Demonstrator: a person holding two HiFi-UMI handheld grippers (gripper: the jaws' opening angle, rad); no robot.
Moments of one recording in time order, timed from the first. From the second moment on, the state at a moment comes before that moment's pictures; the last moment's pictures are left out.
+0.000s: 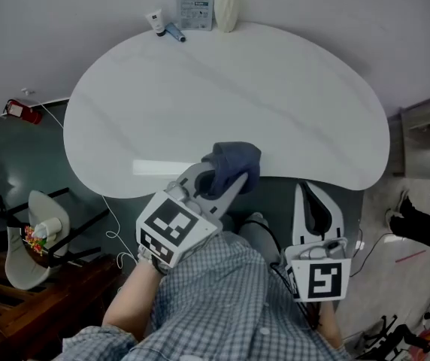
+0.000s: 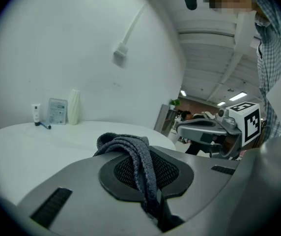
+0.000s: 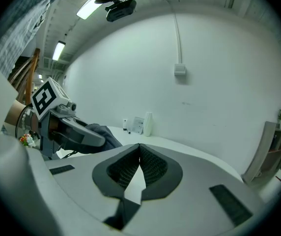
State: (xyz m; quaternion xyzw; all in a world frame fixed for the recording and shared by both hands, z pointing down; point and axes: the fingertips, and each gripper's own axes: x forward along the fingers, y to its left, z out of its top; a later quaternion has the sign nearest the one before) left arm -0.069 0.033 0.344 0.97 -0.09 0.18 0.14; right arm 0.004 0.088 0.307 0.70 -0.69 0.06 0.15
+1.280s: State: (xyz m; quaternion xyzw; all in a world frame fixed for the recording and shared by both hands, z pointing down) left arm 0.102 0.024 0.524 0.87 -0.09 0.40 0.27; right arm 0.161 0.028 0.352 0.63 -0.75 0.12 0.14
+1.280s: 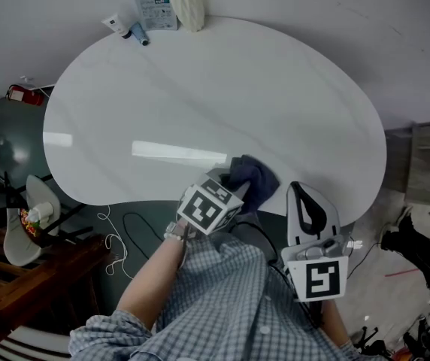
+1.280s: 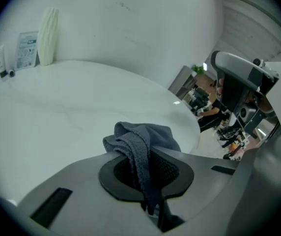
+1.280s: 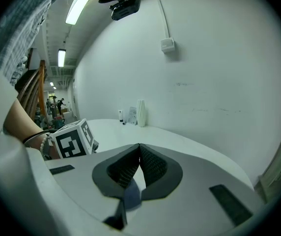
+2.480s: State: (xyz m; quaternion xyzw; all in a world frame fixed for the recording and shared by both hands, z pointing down) left arm -0.124 -0.106 0.527 0.76 -0.44 0.34 0.34; right arm 0.116 -0.018 0.341 0.58 -0.80 0.10 0.13
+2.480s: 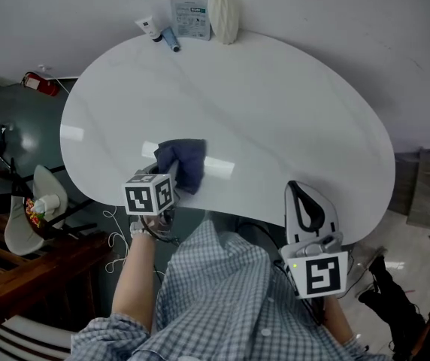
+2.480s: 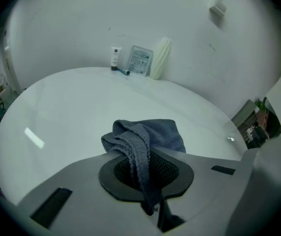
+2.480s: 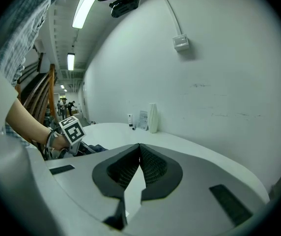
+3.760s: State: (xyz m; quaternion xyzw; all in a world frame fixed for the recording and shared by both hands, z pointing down) left arm 0.150 -0.085 0.528 0.88 -0.16 0.39 0.22; right arm 0.151 -0.007 0.352 0.66 -0.73 0.13 0.15
